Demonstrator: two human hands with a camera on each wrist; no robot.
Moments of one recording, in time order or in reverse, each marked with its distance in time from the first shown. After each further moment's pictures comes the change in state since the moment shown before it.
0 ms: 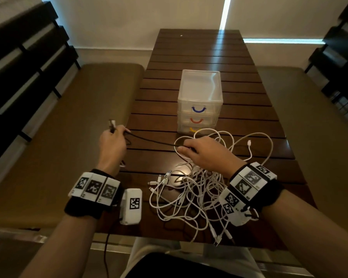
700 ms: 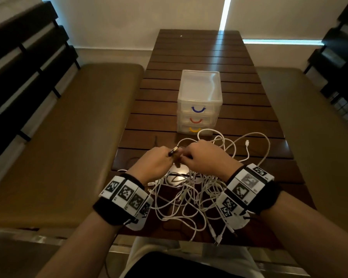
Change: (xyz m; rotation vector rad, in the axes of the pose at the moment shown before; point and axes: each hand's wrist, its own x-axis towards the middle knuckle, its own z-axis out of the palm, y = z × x) left_hand -0.042 -0.007 0.051 0.779 -0.723 0.382; right_hand 0.003 -0.008 0.005 -0.148 -0.120 0.017
